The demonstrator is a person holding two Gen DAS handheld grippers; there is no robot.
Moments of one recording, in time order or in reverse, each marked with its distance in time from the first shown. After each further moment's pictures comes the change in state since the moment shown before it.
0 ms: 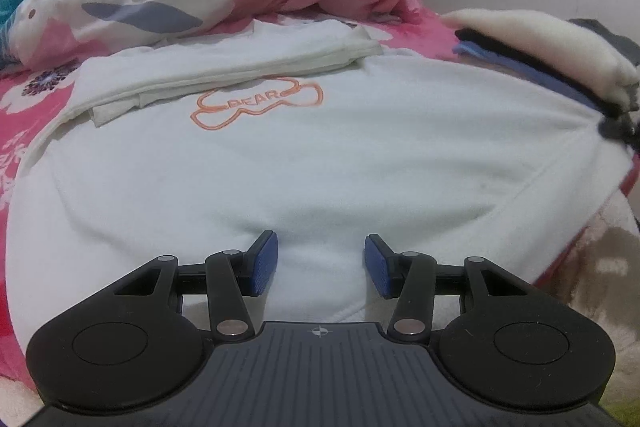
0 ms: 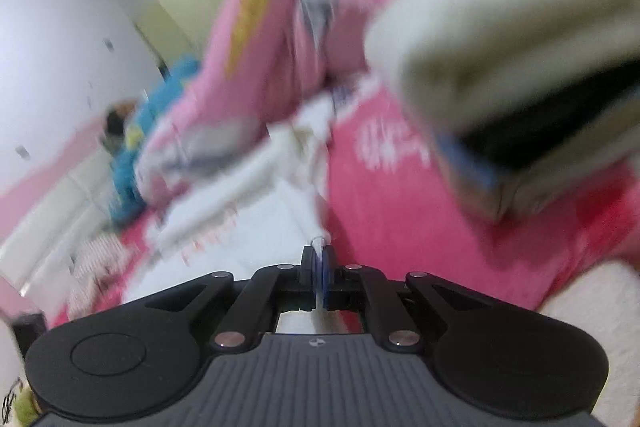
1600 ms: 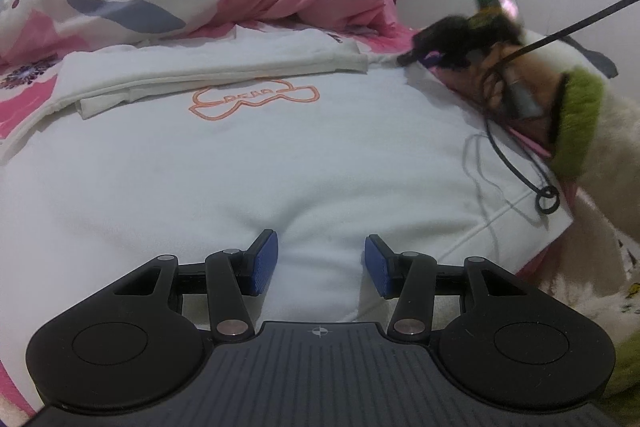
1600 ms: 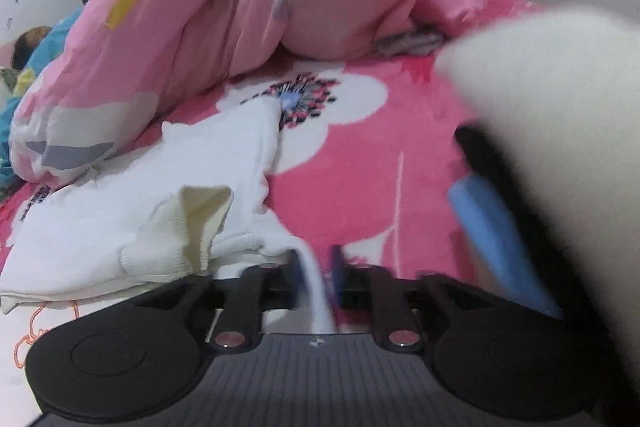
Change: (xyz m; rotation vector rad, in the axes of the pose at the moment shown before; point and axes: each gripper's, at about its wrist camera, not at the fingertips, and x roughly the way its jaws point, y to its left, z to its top) left arm -0.001 0.025 -0.011 -0.011 -0.048 -0.120; right arm 0.253 0.026 0.128 -0.263 0.124 -0.272
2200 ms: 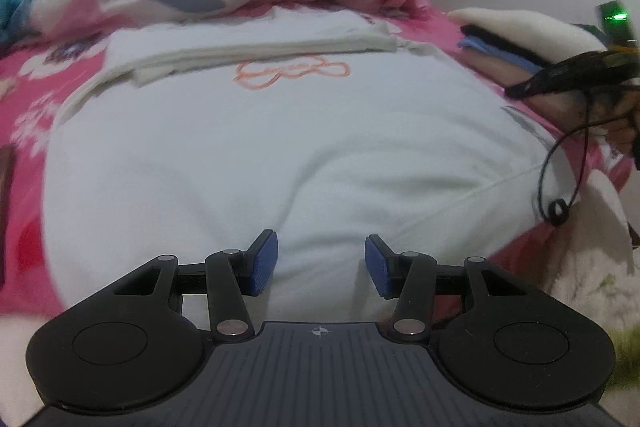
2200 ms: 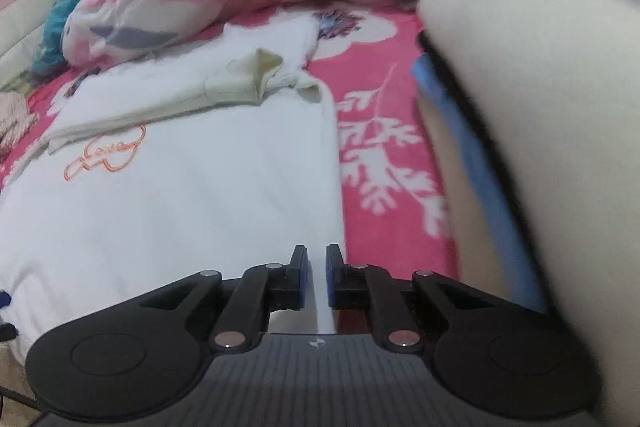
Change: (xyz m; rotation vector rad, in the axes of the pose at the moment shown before) left arm -0.041 0.001 -0.019 -0.056 0.075 0.106; right arm -0.121 0.002 -0.076 -0.163 0.127 0.083
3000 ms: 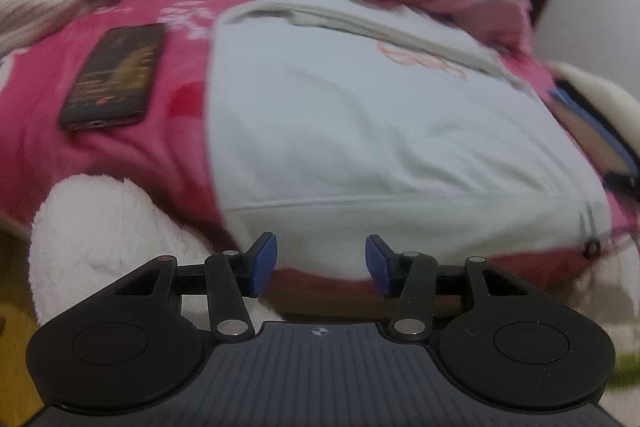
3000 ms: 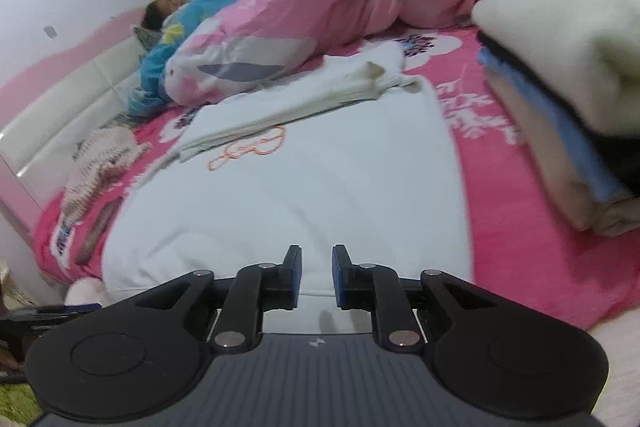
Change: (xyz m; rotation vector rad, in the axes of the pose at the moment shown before) left arm -0.052 0.053 -0.053 -0.349 -0.017 0.176; right arm -0.065 0.034 -0.077 0.107 -0.103 0.257
